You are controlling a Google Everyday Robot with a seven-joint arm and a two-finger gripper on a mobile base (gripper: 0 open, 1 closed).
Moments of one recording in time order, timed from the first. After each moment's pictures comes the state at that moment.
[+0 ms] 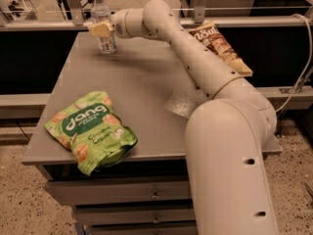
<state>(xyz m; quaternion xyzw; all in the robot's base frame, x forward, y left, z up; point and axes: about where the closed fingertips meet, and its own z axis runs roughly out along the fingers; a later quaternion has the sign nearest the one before) 0.868 0.160 0.918 -0.39 0.68 0.28 0.56</state>
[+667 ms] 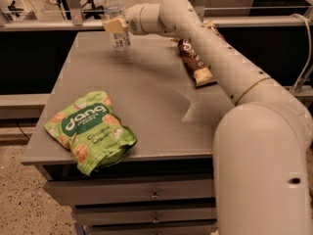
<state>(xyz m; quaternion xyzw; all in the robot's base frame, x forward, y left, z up) 0.846 0.115 0.941 -0.38 0.68 0.26 0.57</state>
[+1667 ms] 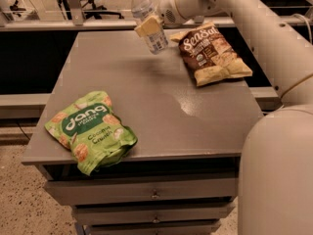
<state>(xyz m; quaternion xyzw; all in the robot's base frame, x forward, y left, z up) 0.781 0.001 0.955 -0.49 0.72 0.17 0.47</state>
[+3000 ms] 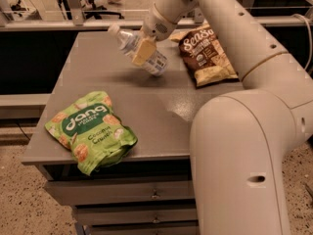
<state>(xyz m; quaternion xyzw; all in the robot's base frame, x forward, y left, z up) 0.709 0.033 0.891 -0.67 0.67 0.18 0.25</state>
